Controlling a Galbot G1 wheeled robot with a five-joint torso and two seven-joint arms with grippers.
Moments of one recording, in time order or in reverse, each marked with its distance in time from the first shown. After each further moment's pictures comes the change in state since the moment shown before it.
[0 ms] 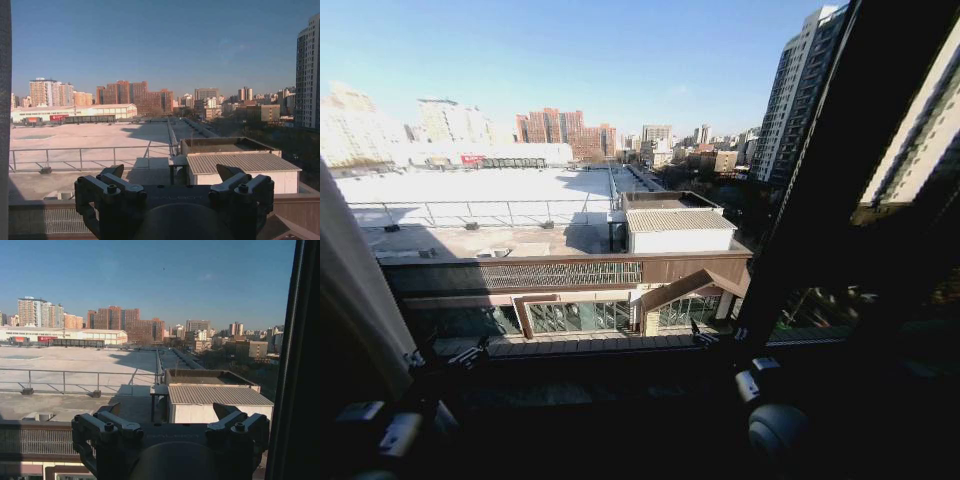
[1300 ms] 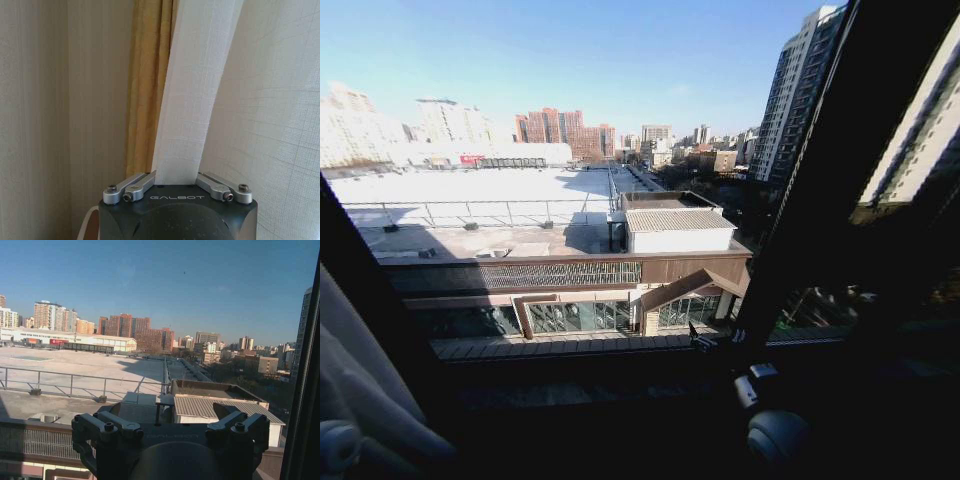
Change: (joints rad) left arm -0.290 0.147 -0.170 0.466 -0.099 0.013 -1.062; right arm -0.002 -0.025 -0.060 -0.043 -0.079 0.096 -0.027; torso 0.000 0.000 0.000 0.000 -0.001
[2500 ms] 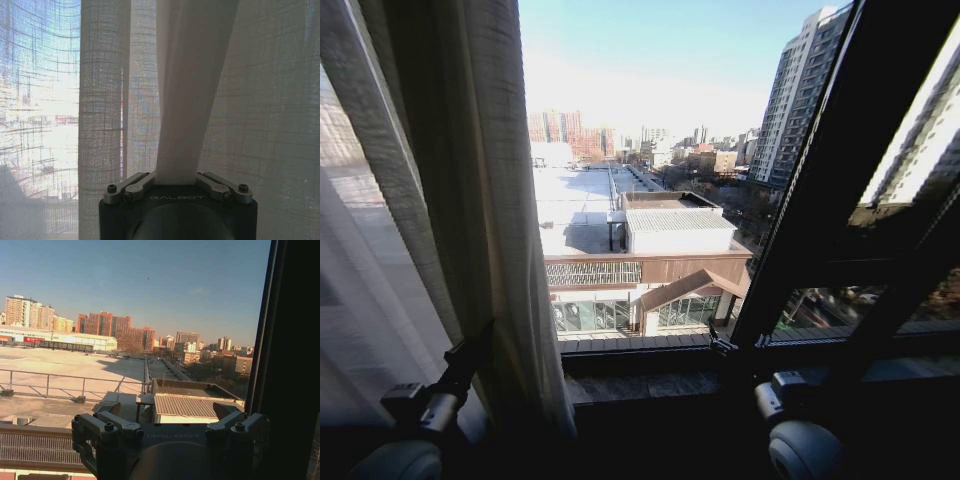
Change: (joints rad) left arm 0.189 -0.037 0.346 -0.352 0.073 -0.101 0.885; right arm -0.114 0.008 0.137 0.061 -0.001 0.003 0.006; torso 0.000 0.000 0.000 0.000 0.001
